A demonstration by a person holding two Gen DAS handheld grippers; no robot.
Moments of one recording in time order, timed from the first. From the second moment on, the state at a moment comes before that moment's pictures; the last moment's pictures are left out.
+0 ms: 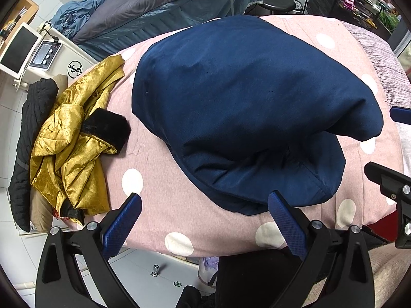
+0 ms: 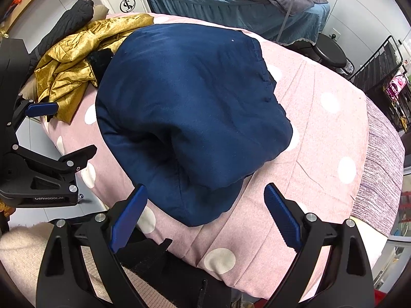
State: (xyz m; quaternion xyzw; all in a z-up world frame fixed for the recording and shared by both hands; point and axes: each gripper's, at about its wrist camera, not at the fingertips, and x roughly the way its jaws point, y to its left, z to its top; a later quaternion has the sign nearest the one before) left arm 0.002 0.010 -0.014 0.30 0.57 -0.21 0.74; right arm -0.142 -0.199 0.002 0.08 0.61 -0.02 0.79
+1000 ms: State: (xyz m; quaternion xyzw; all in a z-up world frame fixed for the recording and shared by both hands) left arm 0.000 0.011 -0.018 0.30 0.57 -0.20 0.74; right arm -0.146 -0.194 0.000 0.07 0.61 -0.02 0.79
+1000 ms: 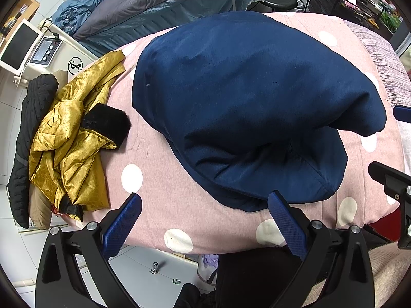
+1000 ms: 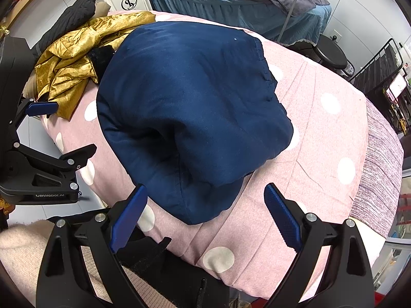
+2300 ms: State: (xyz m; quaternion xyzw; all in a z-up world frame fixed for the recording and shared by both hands) left arm 0.056 0.097 -0.063 0.21 0.63 -0.11 0.74; right arm -0.159 -0.159 -0.002 -0.02 0.59 0.07 0.80
